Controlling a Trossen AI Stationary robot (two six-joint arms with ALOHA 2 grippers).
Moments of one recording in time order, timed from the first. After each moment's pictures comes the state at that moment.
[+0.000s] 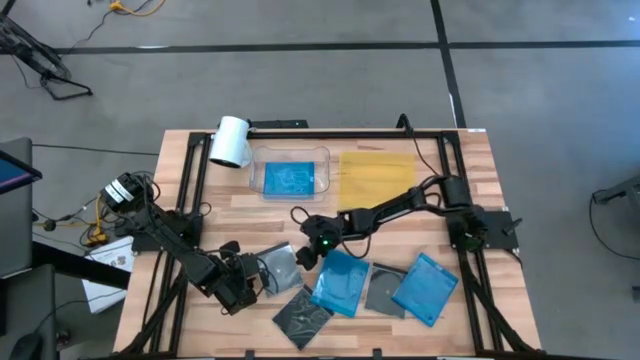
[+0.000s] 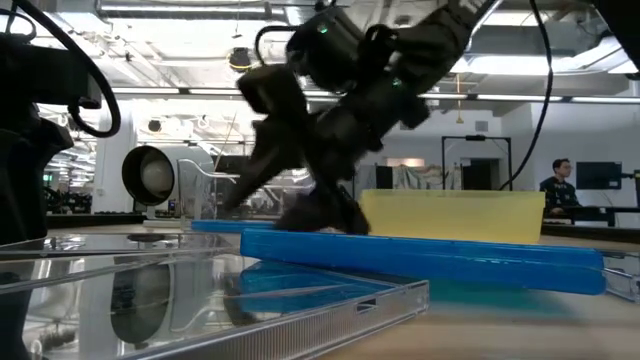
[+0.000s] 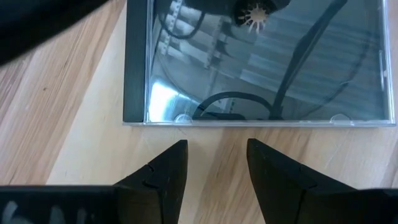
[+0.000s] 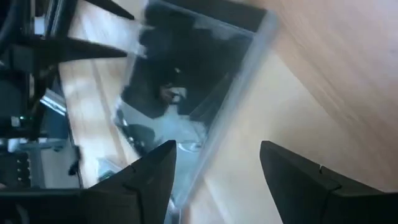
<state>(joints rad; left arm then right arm) -0.75 1.57 0.74 -0.56 -0.41 -1.11 0.10 2.14 1.29 0.10 -0.27 0.92</state>
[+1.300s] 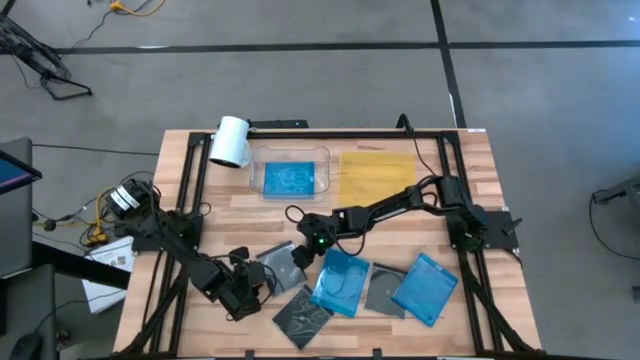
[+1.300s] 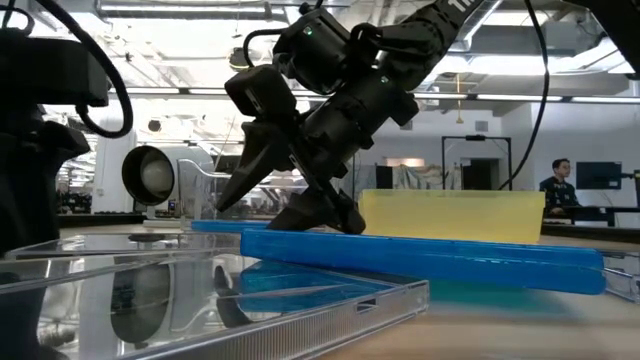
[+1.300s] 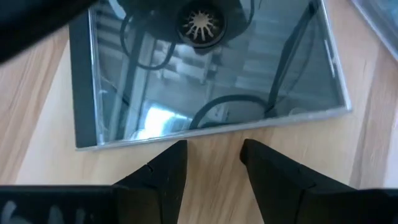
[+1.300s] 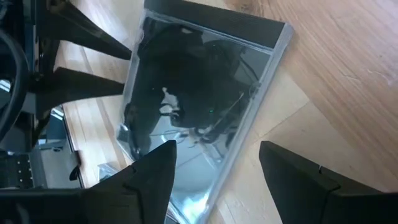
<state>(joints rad) -0.74 1.70 0.75 -0.41 -0.42 -0.99 0.08 2.16 1.35 0.00 -0.29 0.94</state>
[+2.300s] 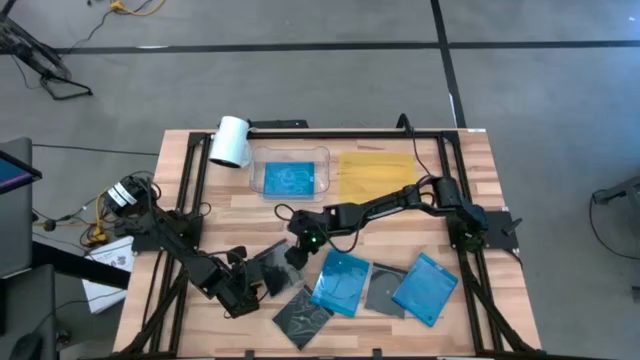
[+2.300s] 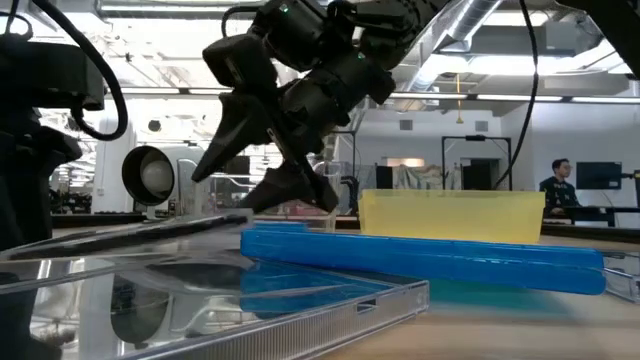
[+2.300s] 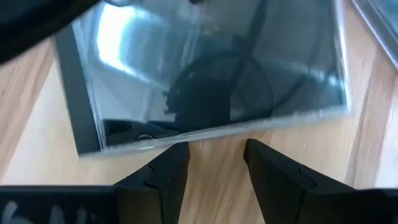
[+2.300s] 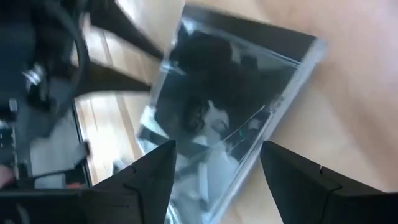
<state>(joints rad) -0.73 1.63 0.70 -0.38 -0.41 -1.04 0.10 2.20 1.52 -0.14 -0.33 0.81</state>
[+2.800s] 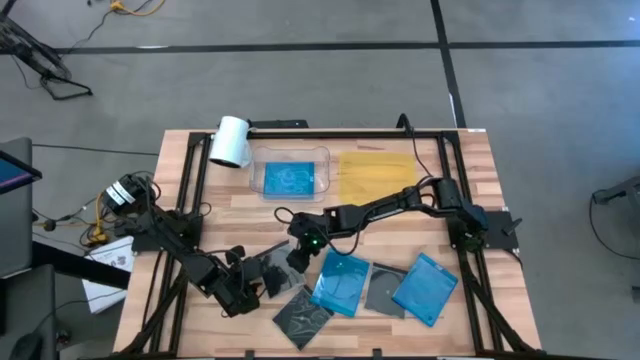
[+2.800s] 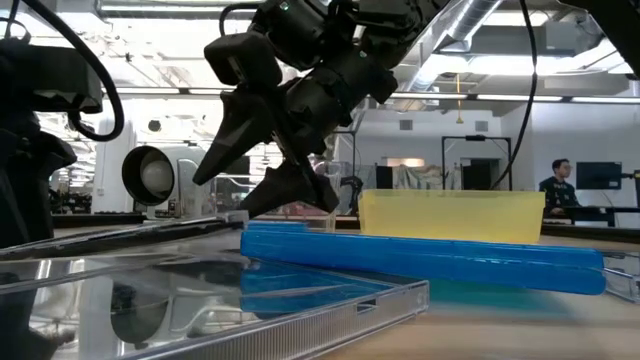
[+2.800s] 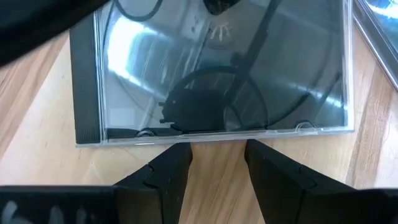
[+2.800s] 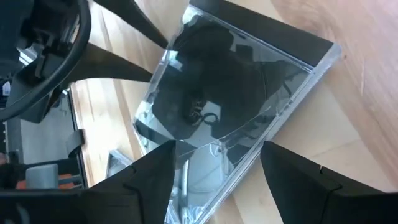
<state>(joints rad) -0.74 1.63 0.67 -0.34 -0.42 -1.10 0.11 2.19 1.51 -0.14 -0.34 0.77</state>
